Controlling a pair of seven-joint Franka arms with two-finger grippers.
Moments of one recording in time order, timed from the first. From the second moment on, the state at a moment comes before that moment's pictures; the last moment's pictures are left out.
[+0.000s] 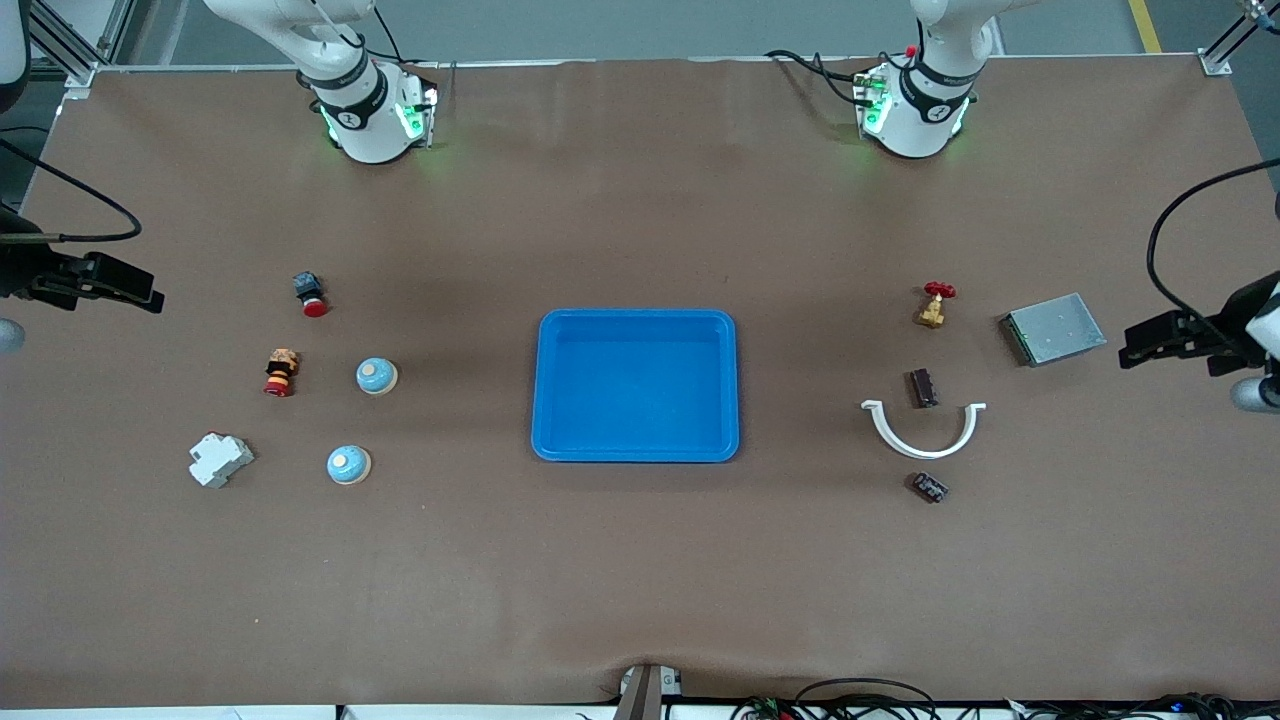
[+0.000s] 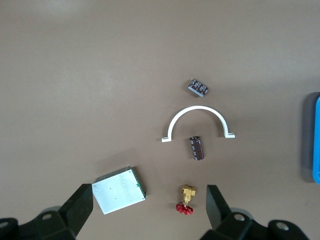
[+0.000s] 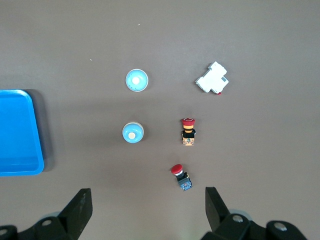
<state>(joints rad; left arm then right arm) 0.29 0.24 -0.30 -1.40 0.07 1.63 0.11 -0.01 0.14 -0.03 -1.41 0.02 1.47 0.01</state>
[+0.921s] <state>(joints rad) -0.08 0.16 0.01 -1.46 0.01 1.62 -0.03 -0.01 0.12 -0.03 -1.47 0.02 1.50 0.01</state>
